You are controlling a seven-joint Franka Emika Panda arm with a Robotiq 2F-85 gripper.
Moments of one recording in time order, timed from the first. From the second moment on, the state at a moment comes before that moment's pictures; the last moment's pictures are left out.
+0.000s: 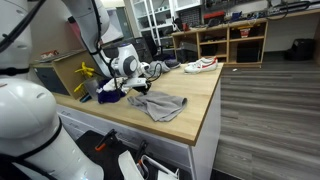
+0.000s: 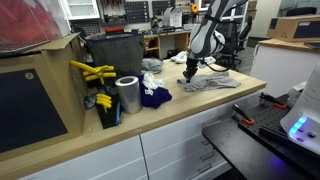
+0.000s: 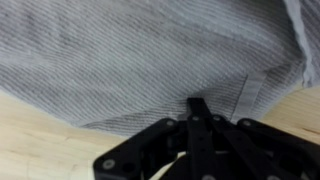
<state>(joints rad) 0.08 0.44 0.09 -2.37 -0.07 3.02 -0.11</state>
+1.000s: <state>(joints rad) 0.14 0.55 0.10 -2.19 -0.07 3.02 -0.09</state>
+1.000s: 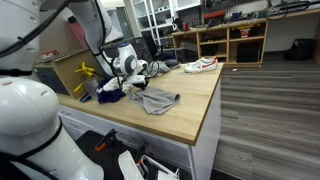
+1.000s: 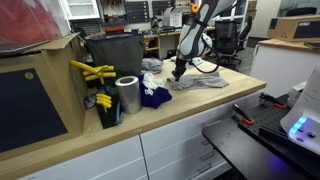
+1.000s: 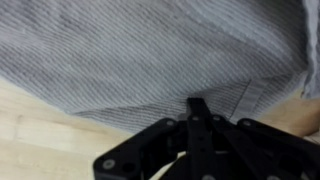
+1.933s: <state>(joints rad) 0.17 0.51 0.12 -2.13 -0.09 2.76 -0.14</state>
